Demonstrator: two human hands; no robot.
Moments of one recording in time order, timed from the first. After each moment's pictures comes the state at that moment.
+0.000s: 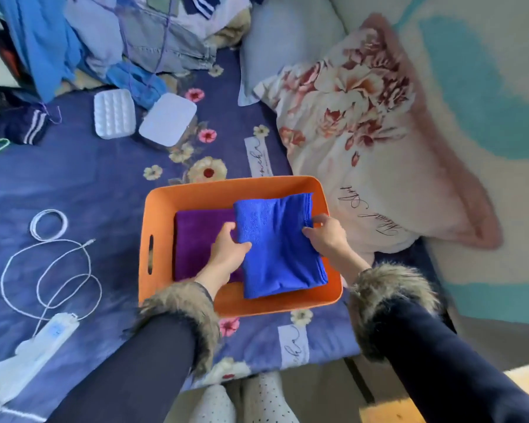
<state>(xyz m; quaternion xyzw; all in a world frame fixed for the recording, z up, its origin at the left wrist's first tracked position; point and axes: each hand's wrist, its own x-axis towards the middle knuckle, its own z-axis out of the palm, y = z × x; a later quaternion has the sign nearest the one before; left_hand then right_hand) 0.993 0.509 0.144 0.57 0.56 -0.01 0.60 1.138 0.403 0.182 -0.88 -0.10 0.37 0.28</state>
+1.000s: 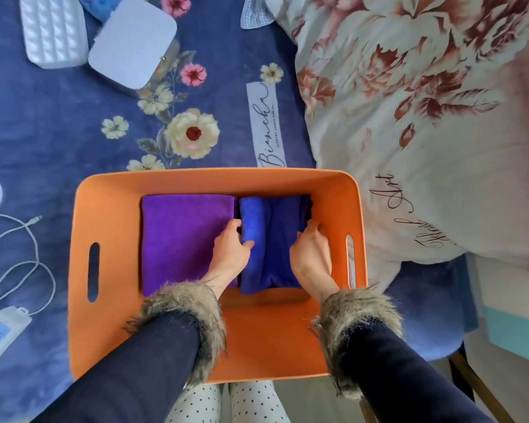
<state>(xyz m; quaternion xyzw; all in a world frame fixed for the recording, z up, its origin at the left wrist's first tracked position) 1.041 0.529 0.009 0.63 0.57 -0.12 0.51 1.146 0.446 0.039 -0.93 -0.18 0.31 0.02</state>
